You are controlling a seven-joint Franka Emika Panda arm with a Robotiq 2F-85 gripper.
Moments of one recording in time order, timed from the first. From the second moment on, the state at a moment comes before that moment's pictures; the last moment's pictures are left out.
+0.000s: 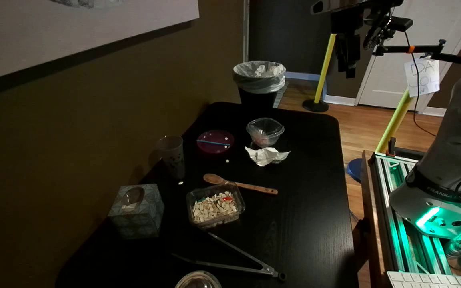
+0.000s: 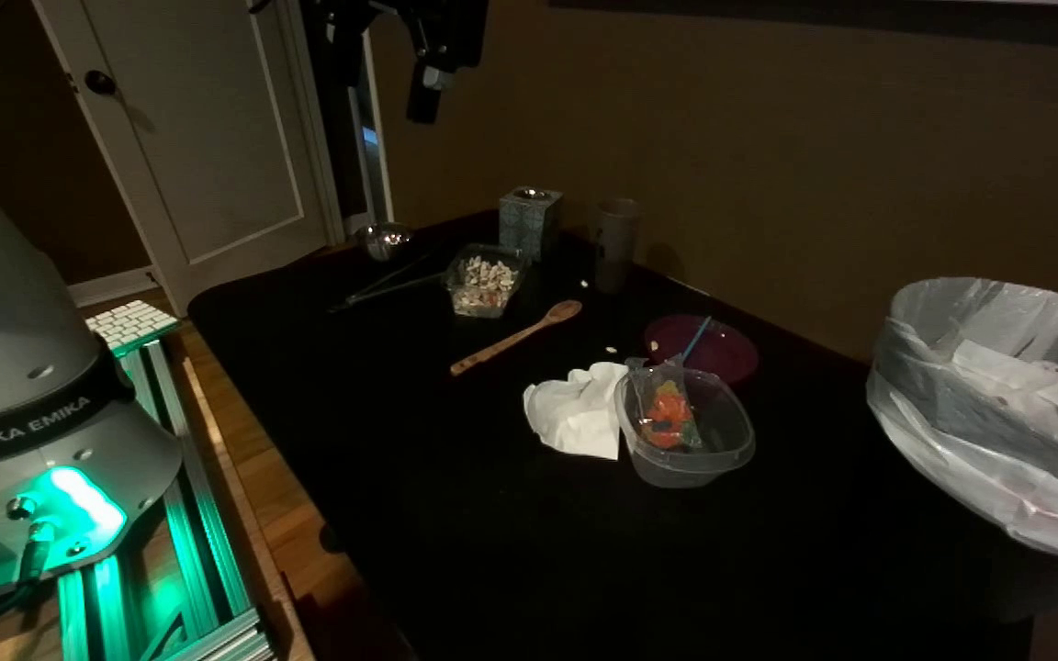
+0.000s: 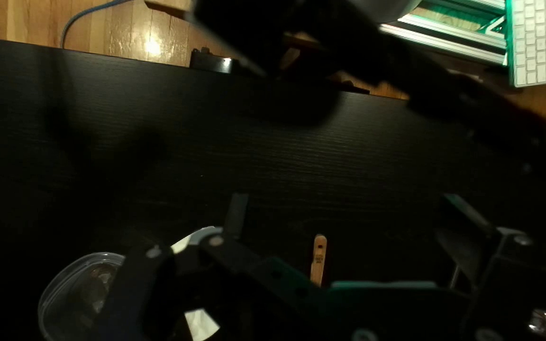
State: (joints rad) arm -0.07 -0.60 -0.24 -2.43 -0.13 1.58 -0.45
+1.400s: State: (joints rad) arm 0.15 -0.24 0.08 -2.49 0.07 2.18 -0.18
